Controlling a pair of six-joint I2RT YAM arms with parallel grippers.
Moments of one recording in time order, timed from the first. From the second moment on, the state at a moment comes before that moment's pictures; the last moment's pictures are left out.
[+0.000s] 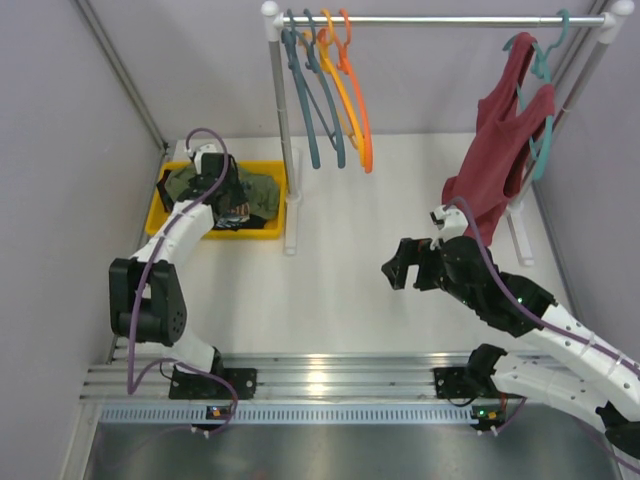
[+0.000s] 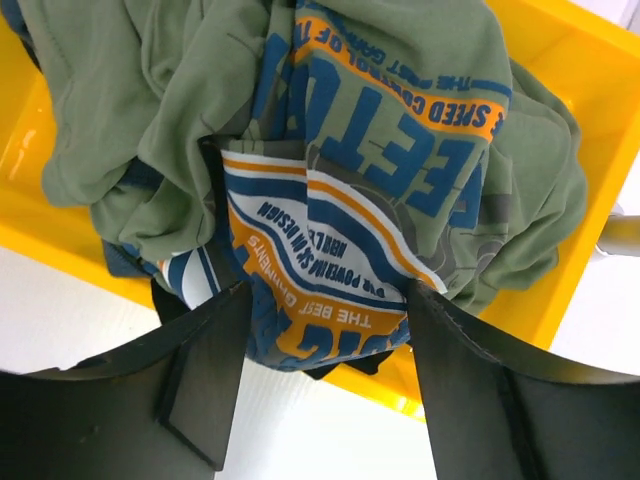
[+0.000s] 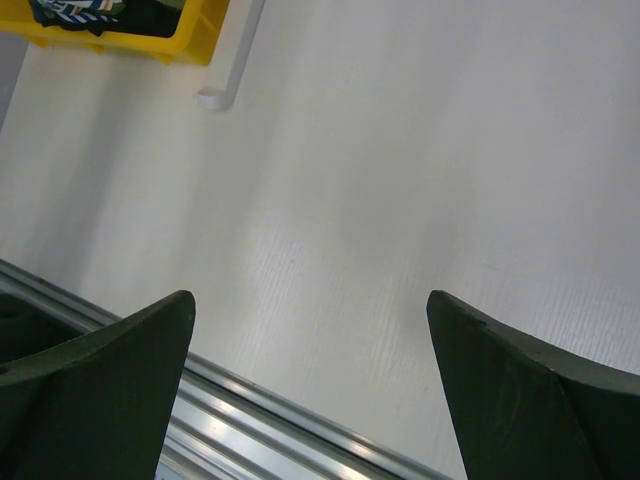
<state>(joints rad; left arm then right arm) -0.12 1.58 1.21 -0.36 -0.34 -0.44 0.85 0.75 0.85 -0.62 0.28 0.58</state>
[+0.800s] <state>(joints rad) -0.12 1.26 1.33 -0.36 -0.23 -0.32 0.85 0.77 0.85 -0.61 0.26 0.58</state>
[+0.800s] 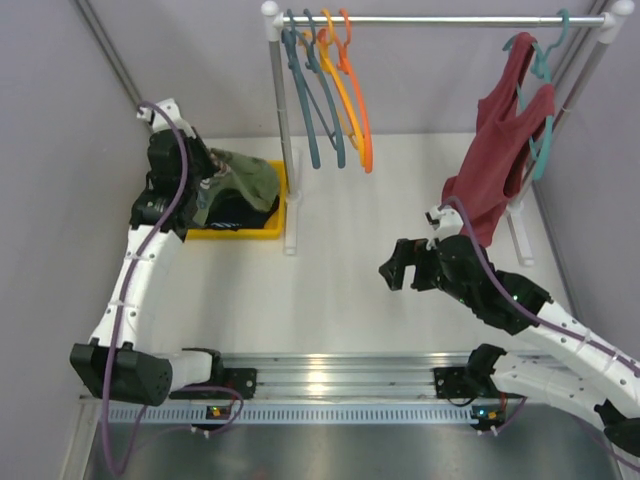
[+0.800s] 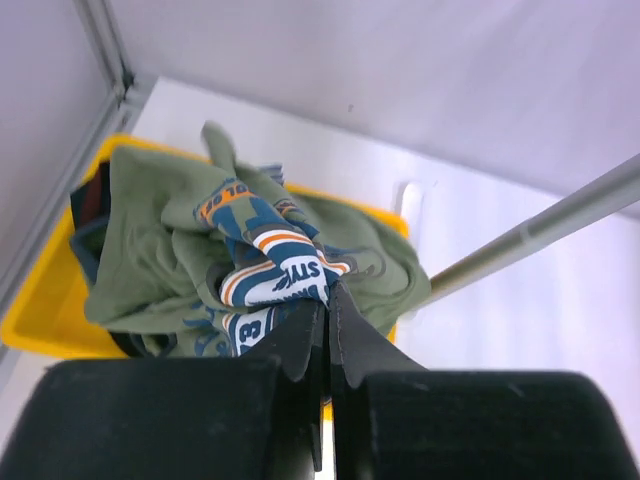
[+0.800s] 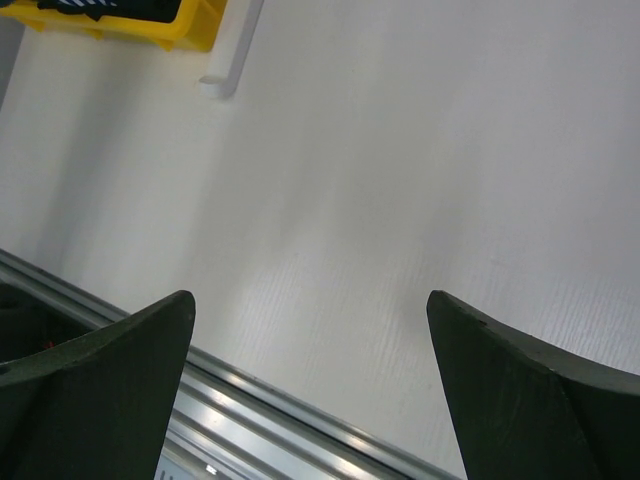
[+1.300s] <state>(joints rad) -0.12 1.26 1.81 -0.39 -0.15 -0.31 0.85 0.80 0.85 -0.59 0.24 0.57</state>
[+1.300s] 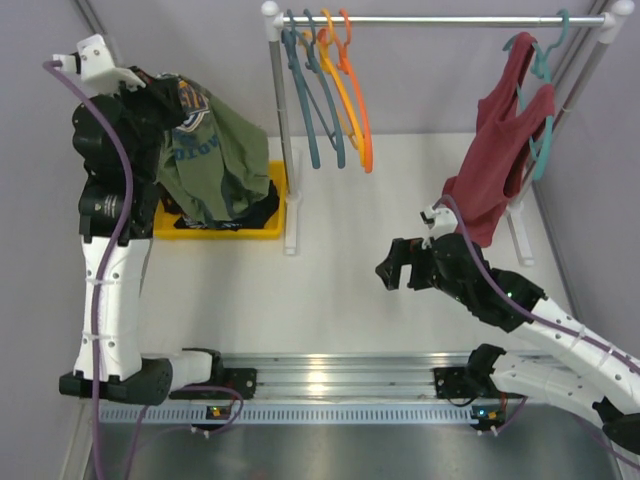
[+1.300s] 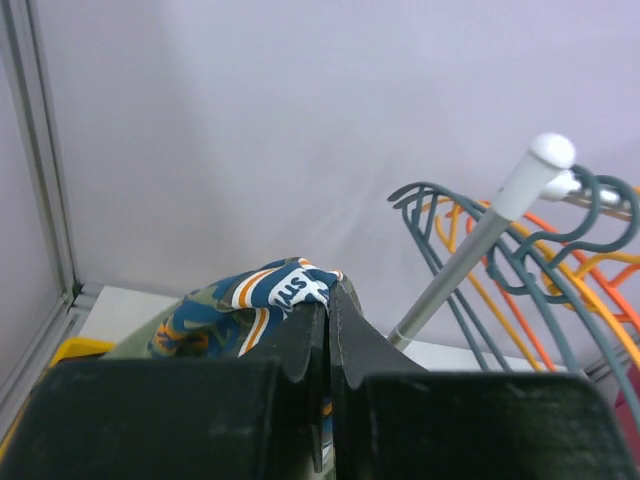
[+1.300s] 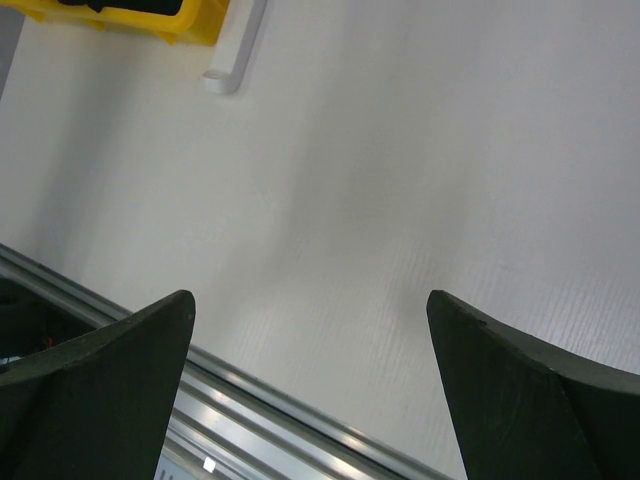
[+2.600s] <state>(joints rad) -0.89 1.10 1.25 -0.39 -0.33 -0.59 1.20 1.13 0.51 0.17 0.12 0.52</state>
